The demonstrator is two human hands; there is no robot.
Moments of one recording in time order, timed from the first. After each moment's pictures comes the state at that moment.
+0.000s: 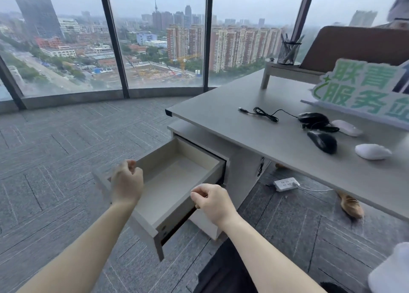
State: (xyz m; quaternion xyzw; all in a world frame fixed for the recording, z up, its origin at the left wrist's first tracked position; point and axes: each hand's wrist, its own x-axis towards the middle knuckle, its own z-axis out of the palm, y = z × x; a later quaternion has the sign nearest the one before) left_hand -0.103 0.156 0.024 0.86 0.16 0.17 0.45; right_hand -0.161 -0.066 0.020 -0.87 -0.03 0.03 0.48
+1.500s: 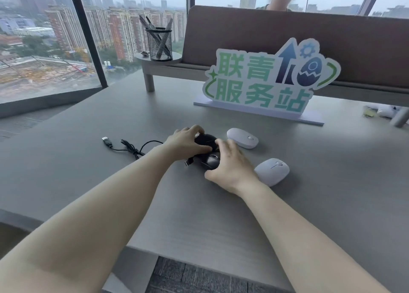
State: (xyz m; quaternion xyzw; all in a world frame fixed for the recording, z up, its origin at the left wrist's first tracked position) left_hand 0.136 -0.352 0.093 0.91 -0.34 -0.10 0.22; right_hand -0.013 -0.441 0.089 -0.94 0.22 -0.07 0.23
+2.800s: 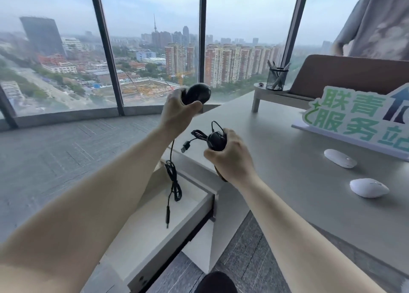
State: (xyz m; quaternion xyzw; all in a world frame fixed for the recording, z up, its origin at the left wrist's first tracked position) left_hand 0.030 -0.006 0.231 0.82 -0.13 0.18 0.53; right_hand -0.052 -0.145 0.168 -0.89 0.02 -0.19 0.41
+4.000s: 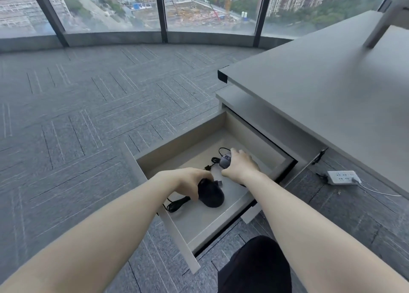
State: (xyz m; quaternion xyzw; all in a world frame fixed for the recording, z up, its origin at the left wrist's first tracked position) left_hand 0.024 0.172 -0.064 0.91 -0.15 -0.35 0.15; right_hand 0.055 -0.004 -0.058 -0.97 0.00 0.18 0.17
